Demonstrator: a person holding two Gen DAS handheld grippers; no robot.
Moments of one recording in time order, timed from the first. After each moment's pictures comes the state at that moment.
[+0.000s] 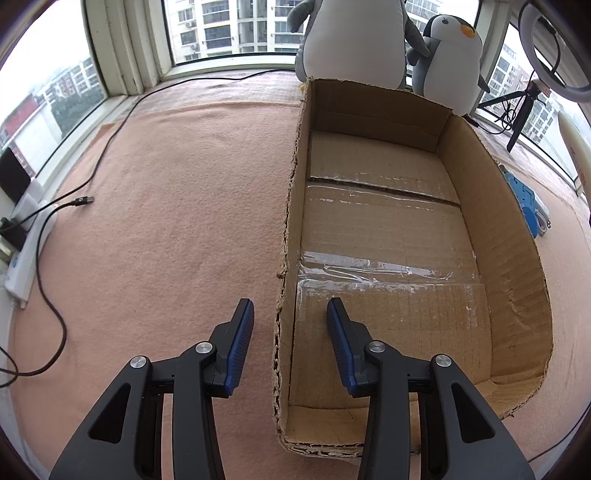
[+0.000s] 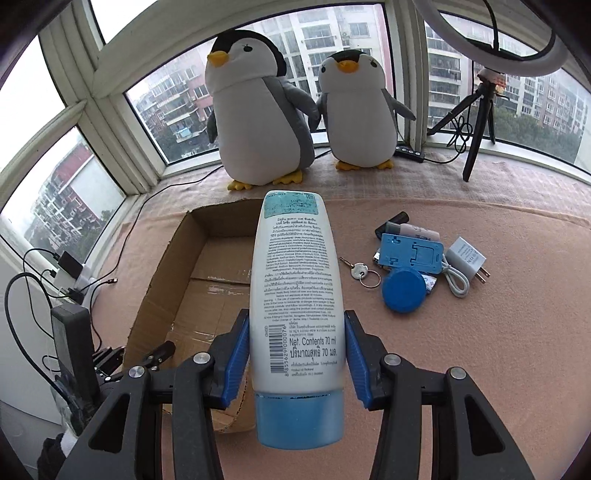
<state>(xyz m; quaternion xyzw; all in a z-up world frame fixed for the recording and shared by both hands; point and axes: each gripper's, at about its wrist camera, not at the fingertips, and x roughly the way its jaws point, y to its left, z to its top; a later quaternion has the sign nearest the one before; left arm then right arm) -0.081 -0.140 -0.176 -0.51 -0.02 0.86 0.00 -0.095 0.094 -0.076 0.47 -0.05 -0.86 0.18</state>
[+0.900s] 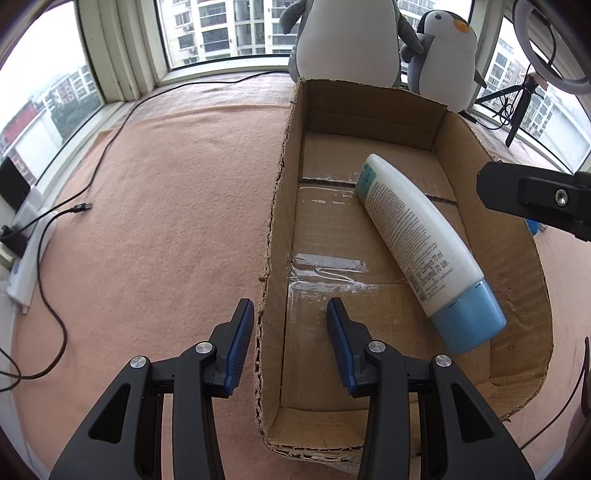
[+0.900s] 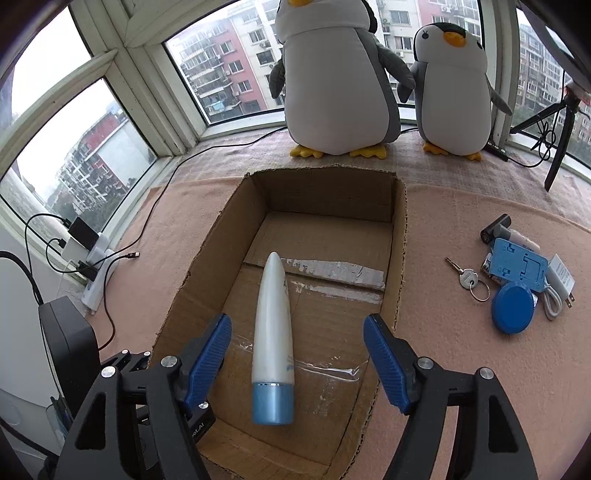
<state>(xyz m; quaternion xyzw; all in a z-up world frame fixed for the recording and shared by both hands) -0.083 -0.133 -0.175 -0.51 0.00 0.86 0.00 -0.112 0.014 -0.114 0.49 -0.03 -0.83 0.25</state>
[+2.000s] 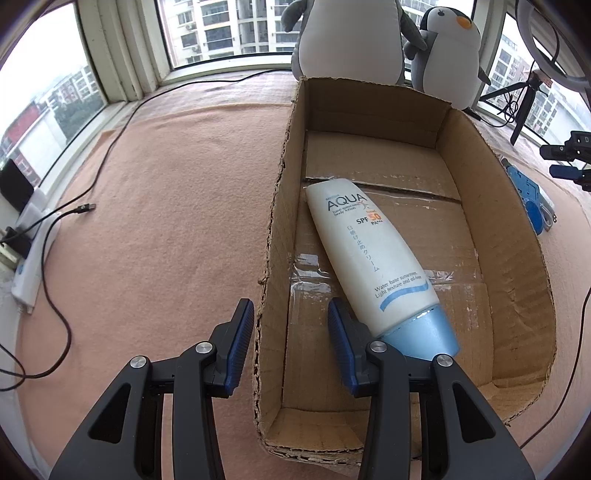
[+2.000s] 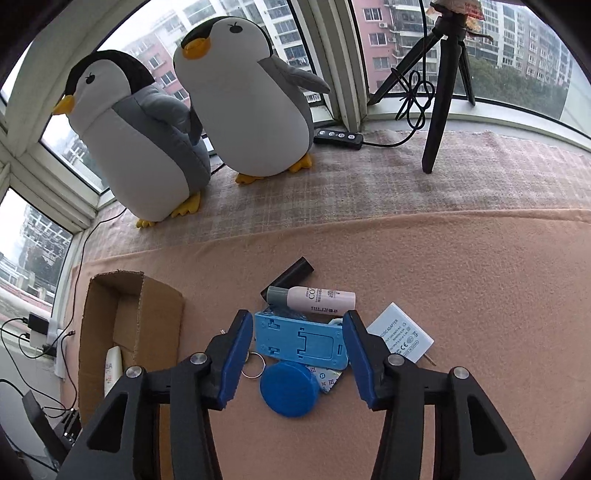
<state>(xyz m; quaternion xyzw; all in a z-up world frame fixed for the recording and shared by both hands) -0.083 -0.130 -0.175 -0.51 0.00 0.86 -0.01 -0.258 0.196 -0.132 0.55 -0.09 -0.82 0.15</state>
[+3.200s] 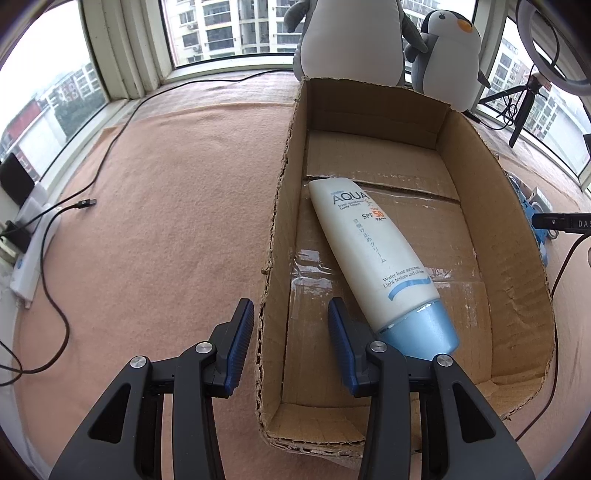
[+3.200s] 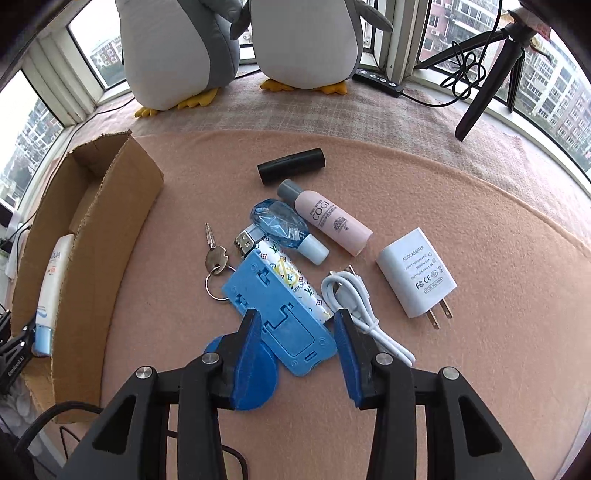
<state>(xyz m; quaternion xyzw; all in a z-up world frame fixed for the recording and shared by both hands) -0.079 -0.132 -0.176 -0.51 -0.01 0.86 -0.01 -0.202 0.167 -0.177 0.58 0.07 -0.79 0.18</state>
